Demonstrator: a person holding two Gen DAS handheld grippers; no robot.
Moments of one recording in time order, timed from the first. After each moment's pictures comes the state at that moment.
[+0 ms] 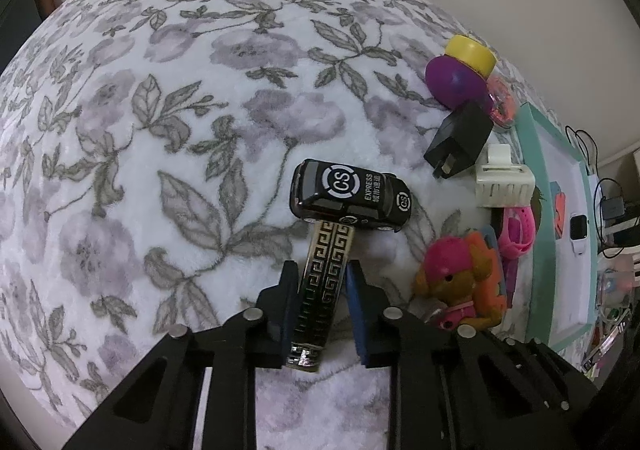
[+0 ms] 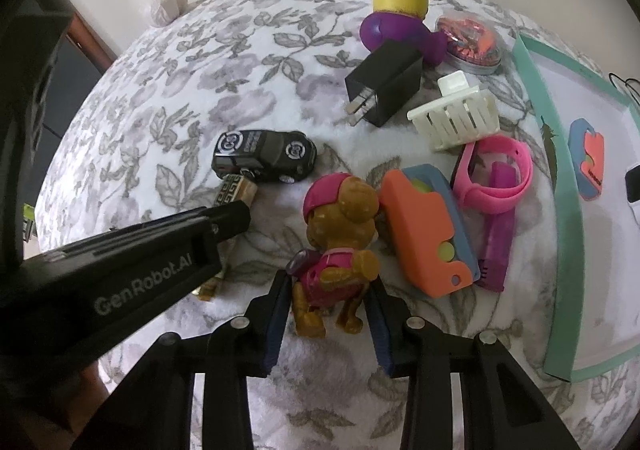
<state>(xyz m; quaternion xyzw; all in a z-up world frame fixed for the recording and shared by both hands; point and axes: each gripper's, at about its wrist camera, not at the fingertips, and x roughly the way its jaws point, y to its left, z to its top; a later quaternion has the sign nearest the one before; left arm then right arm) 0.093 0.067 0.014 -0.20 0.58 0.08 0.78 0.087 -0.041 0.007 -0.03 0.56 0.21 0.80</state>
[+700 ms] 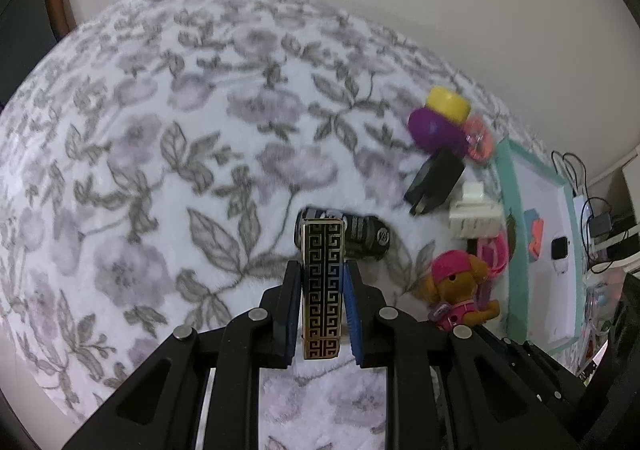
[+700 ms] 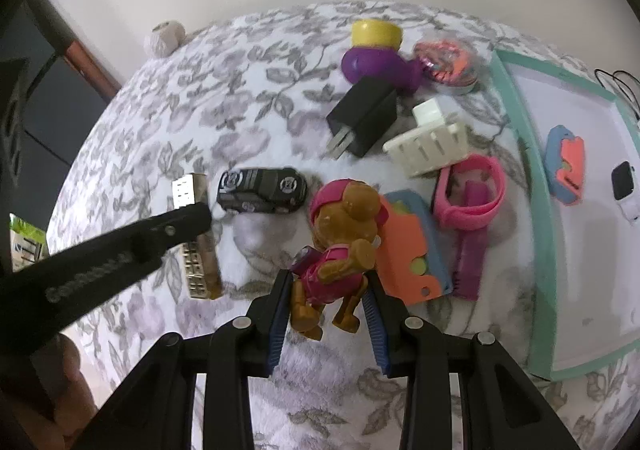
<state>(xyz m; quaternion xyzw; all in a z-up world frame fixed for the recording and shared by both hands) 0.073 0.081 0.071 -0.19 0.52 0.09 0.82 0.087 -0.064 0.030 0.01 0.53 0.20 0.82</state>
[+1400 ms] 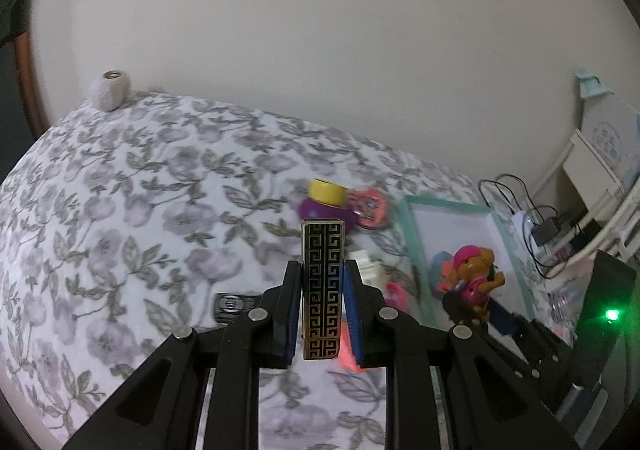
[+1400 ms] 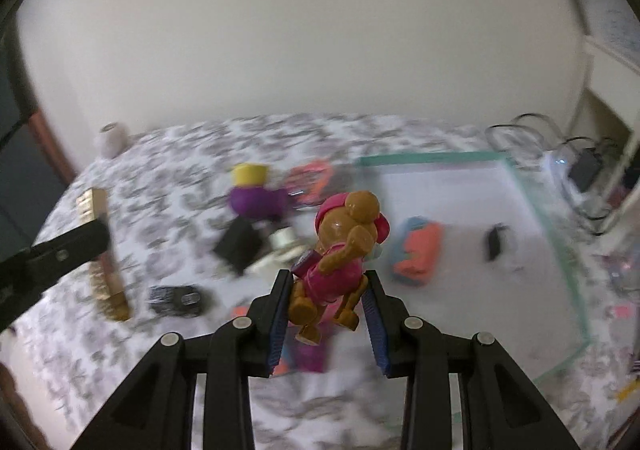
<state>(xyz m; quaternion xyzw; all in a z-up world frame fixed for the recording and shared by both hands) 0.074 0.006 0.146 -0.14 0.41 0.02 0.90 0.096 -0.151 0.093 0.02 0.40 0.07 0.92</state>
